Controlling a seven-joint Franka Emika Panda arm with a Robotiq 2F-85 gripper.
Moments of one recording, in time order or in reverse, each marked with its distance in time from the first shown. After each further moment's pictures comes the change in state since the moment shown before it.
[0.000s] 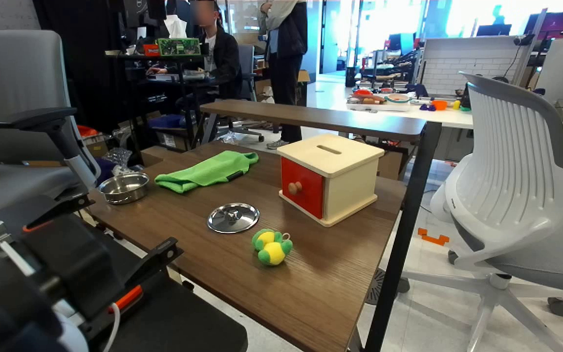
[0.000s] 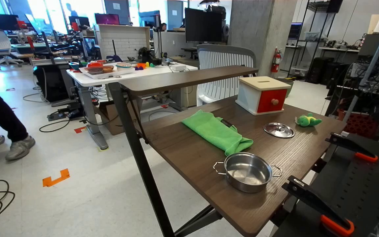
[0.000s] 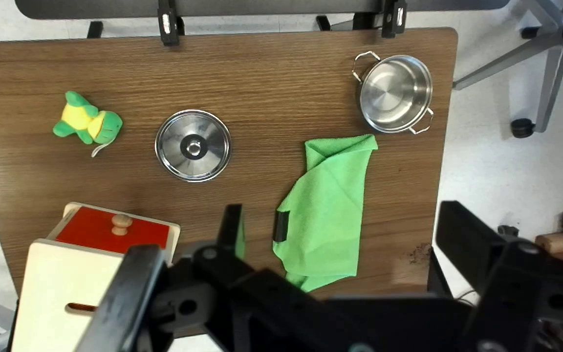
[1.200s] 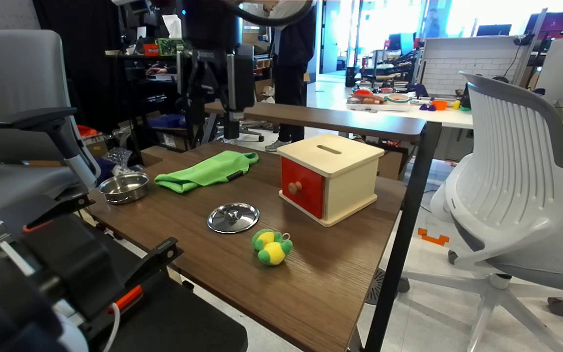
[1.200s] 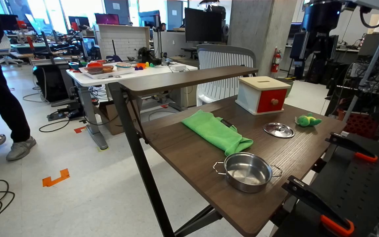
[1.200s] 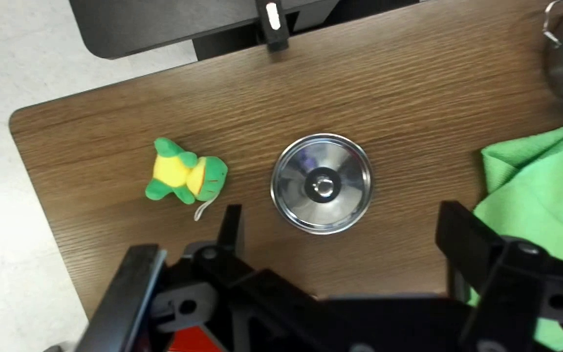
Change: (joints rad) arm -0.116 0.406 -0.022 0.060 -0.102 0.232 0.114
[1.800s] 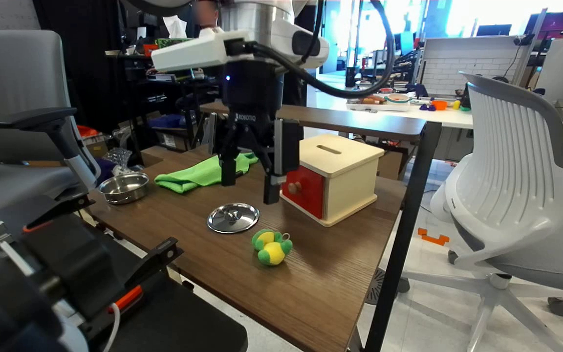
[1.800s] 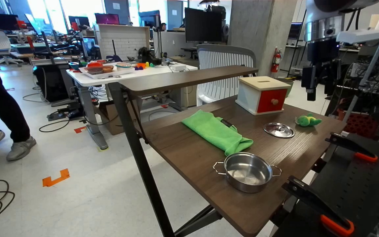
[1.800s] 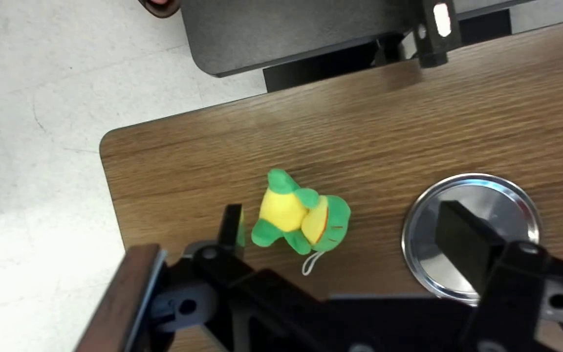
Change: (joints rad) arm -0.059 0.206 -0.052 0.073 -0.155 0.042 -0.010
